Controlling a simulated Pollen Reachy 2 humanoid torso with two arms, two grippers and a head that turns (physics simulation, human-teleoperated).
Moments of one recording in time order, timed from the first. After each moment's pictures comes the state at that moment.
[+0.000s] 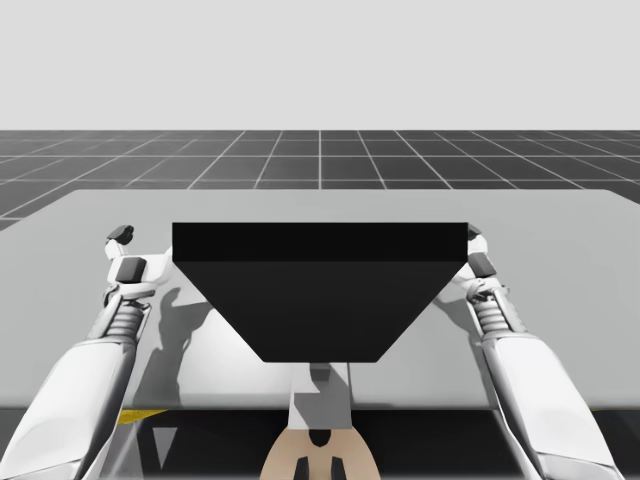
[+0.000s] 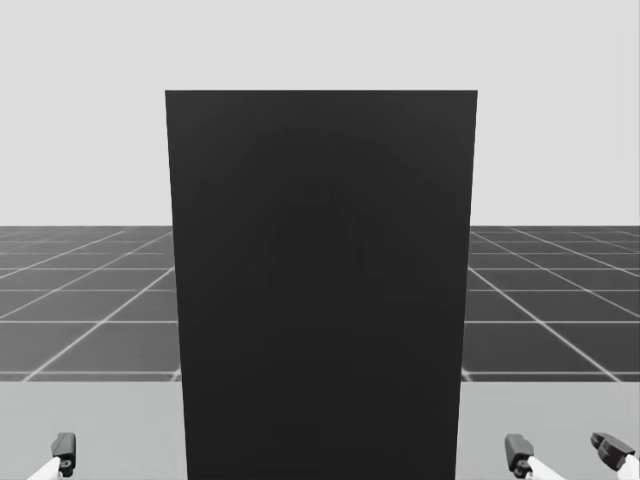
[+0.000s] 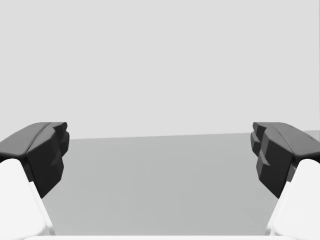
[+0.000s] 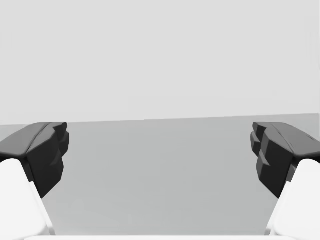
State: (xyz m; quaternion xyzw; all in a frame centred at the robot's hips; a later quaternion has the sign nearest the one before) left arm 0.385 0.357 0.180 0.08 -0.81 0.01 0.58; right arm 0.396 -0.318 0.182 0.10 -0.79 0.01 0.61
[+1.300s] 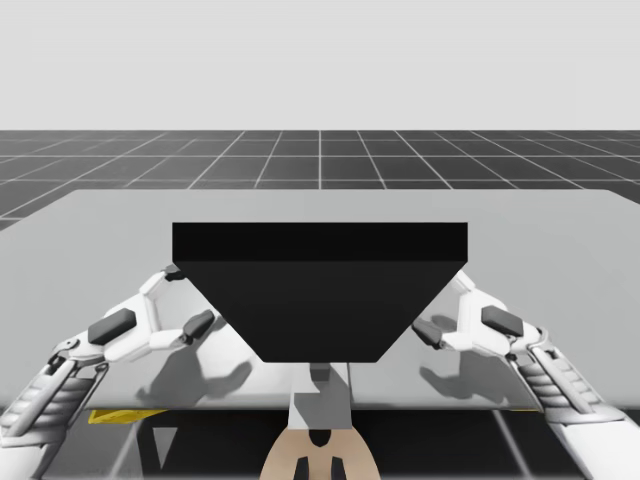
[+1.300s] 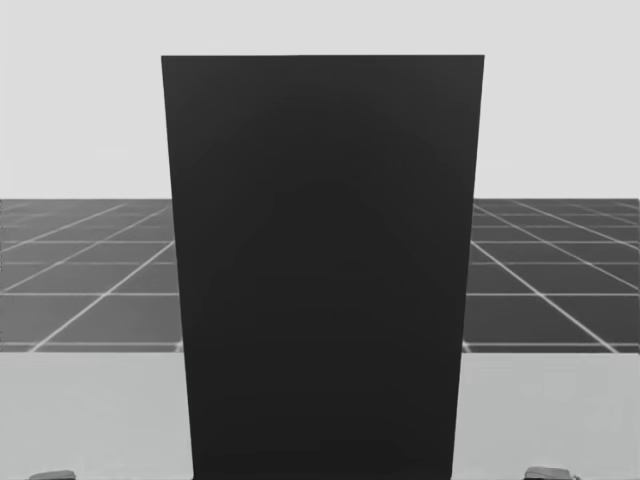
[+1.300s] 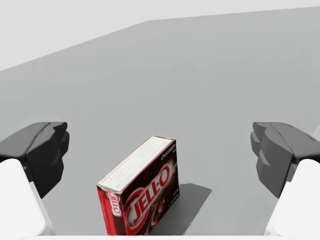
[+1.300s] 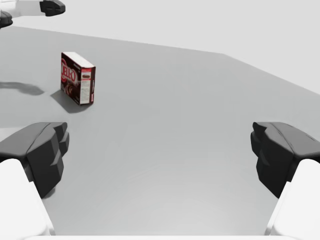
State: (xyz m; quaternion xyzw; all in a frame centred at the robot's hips) left arm 0.291 0.344 0.190 -0.30 -0.68 -0.31 0.60; right arm 0.310 -0.320 0.180 0.35 -0.68 0.37 0.53
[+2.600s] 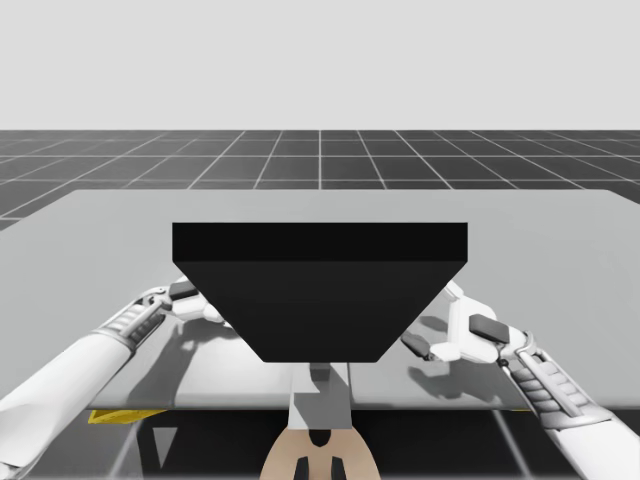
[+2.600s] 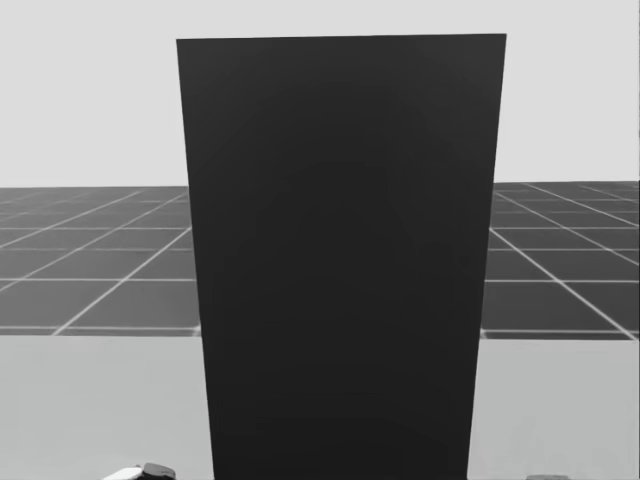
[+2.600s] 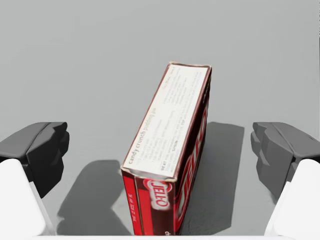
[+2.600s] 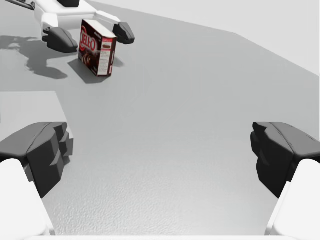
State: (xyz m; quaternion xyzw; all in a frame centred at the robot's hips) left arm 0.392 0.323 0.146 -0.34 -0.53 -0.43 0.65; right arm 0.306 -0.310 0.166 0.34 -0.66 0.42 0.53
